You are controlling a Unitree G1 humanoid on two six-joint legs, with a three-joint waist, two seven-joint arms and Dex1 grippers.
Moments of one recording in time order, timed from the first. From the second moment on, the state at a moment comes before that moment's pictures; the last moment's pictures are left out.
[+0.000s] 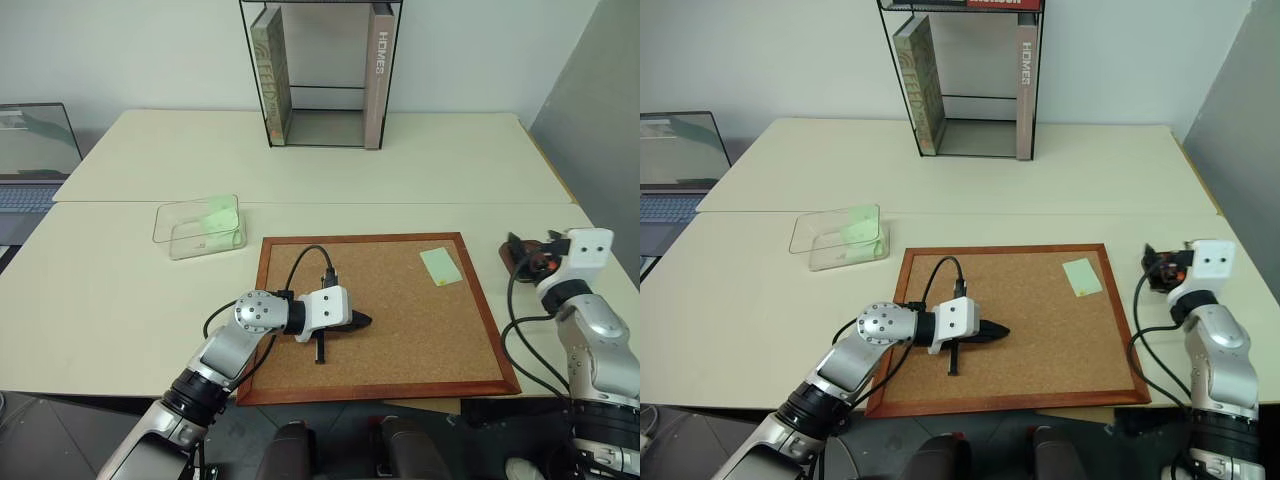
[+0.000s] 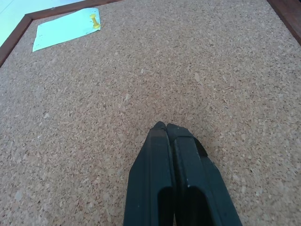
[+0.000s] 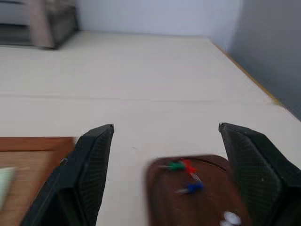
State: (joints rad) left arm -0.39 0.46 -0.41 0.04 -0.02 0.04 -1.04; right arm -0.16 -0.42 -0.31 -0.07 0.30 0.24 0.35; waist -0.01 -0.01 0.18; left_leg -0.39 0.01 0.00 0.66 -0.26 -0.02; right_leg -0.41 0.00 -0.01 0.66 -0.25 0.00
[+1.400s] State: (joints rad) left arm -0.39 0.46 -0.41 0.04 -0.02 0.05 -1.04; right arm -0.03 -0.42 -0.06 -0.12 0.22 0.23 0.52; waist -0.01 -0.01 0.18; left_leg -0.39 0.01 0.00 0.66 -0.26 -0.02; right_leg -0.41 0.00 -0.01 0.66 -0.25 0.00
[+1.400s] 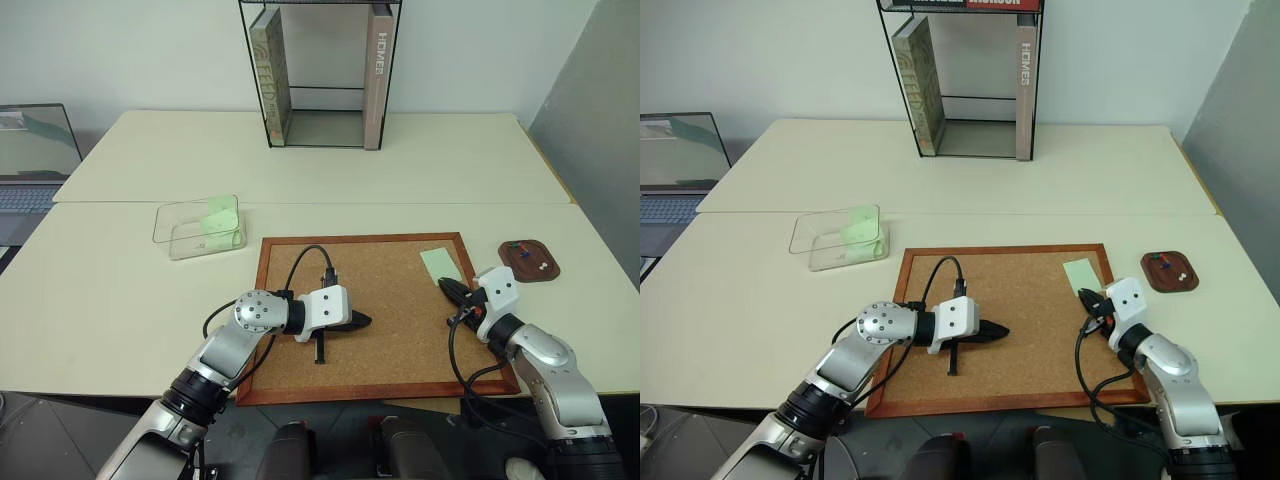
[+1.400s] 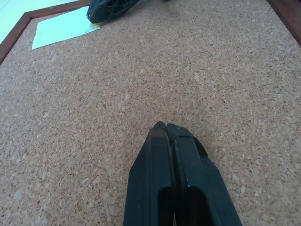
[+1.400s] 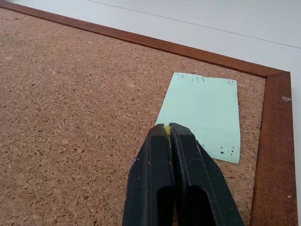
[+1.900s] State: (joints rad) left arm -0.38 0.46 -0.41 0.04 -0.02 0.04 -1.04; right arm -0.10 -0.42 -0.08 -0.29 0.28 0.27 0.52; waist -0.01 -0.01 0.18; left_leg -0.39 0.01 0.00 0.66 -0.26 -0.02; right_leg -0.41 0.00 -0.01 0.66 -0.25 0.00
